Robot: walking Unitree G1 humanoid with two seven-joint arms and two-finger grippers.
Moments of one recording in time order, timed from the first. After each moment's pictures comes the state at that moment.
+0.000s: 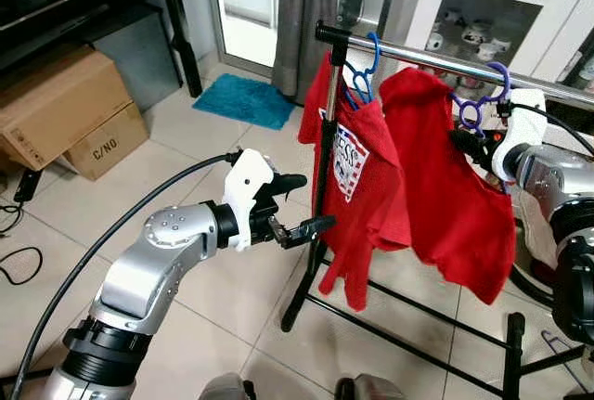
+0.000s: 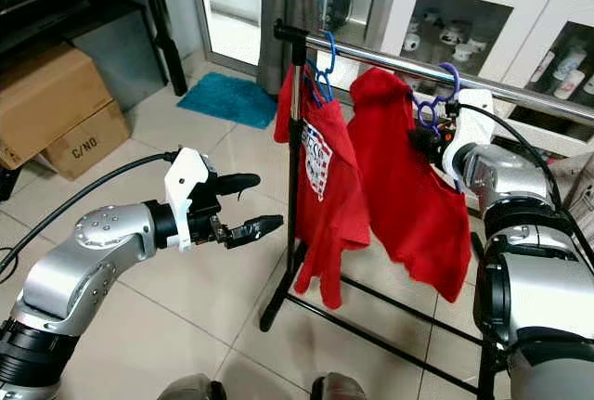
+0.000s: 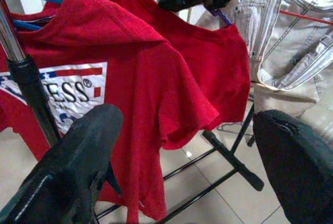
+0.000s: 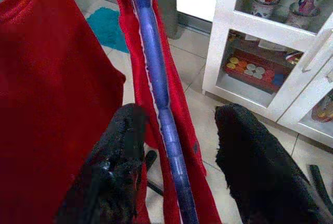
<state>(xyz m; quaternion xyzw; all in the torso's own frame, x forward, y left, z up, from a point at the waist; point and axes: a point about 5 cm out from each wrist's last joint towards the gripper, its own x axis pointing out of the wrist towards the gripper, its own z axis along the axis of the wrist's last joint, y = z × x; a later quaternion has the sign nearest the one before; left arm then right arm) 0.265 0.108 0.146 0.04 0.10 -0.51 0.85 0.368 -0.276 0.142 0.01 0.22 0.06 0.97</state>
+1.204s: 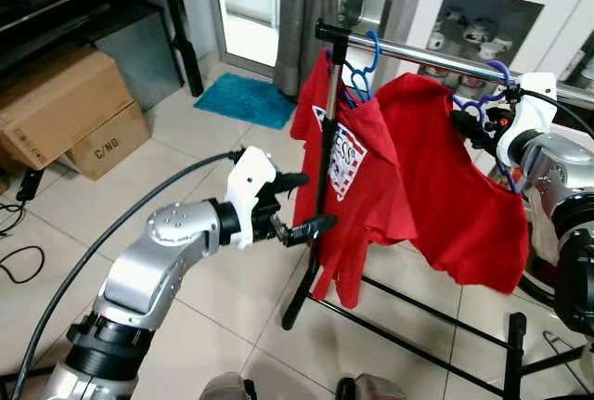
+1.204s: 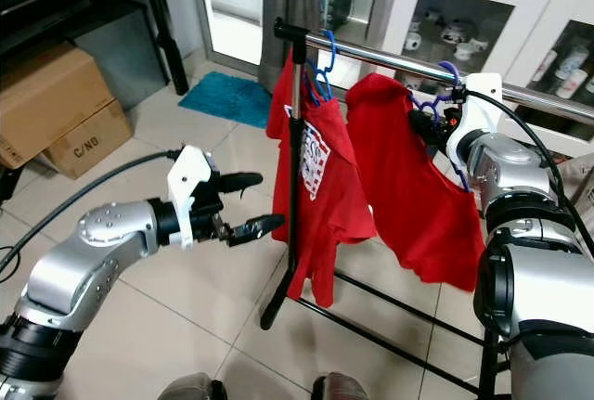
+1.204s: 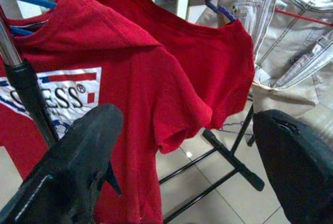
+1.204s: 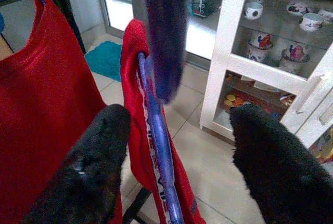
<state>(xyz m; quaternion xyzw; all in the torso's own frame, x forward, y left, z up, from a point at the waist) 0.269 0.106 0.148 0.04 0.09 -0.51 0.85 0.375 -0.277 0.160 0.00 0.15 0.06 0.99</state>
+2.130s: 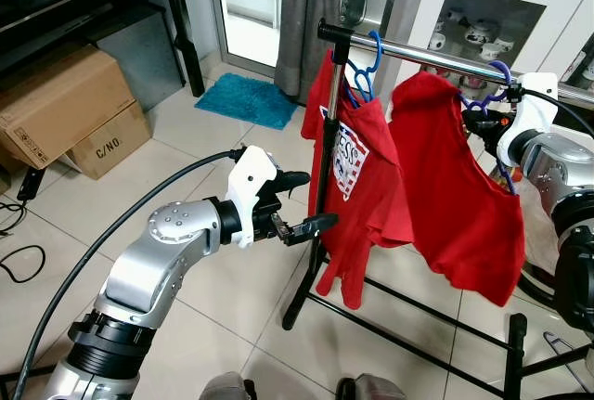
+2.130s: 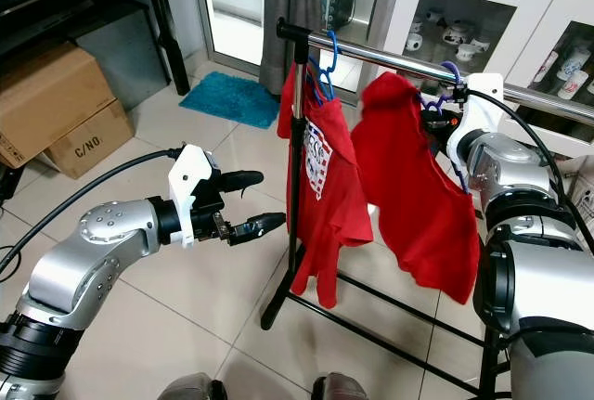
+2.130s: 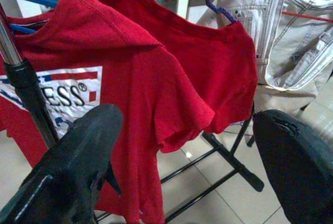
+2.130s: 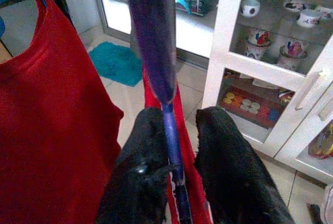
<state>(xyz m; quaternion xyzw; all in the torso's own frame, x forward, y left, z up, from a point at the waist) 0.270 0.105 0.147 0.04 0.10 -0.51 0.85 0.375 -0.277 0.159 0.00 0.16 0.06 0.99</state>
